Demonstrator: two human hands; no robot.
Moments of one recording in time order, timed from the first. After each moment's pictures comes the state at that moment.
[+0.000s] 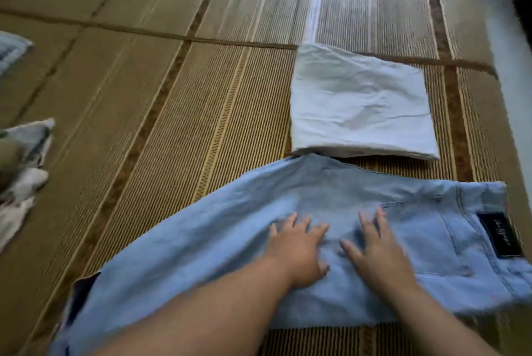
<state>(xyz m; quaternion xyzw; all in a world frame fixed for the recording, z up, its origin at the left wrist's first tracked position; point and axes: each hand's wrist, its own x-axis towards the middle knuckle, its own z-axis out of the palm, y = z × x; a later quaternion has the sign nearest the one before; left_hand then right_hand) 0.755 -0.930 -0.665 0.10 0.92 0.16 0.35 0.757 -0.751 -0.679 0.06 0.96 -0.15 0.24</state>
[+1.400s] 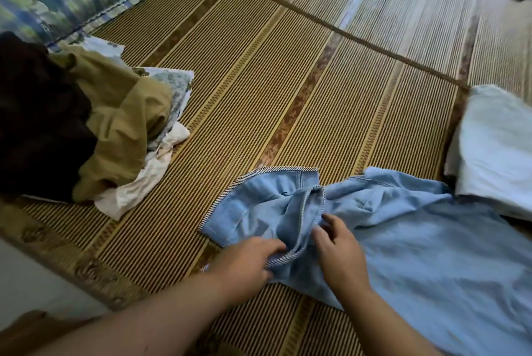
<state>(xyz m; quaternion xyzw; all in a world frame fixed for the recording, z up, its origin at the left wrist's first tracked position) 0.863 -1.324 -0.671 -0.04 0.88 0.37 0.29 0.796 -1.154 -0.656 0.08 0.91 -0.33 0.24</state>
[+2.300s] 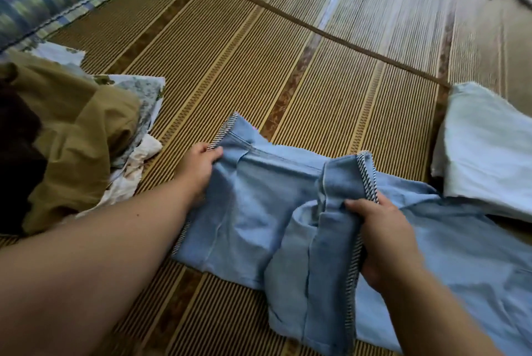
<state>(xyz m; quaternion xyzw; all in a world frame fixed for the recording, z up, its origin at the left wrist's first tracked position) 0.718 -1.408 -0.697 -0.43 0.61 0.66 0.05 0.730 -1.151 -0.587 0.24 0.65 -0.69 0.21</state>
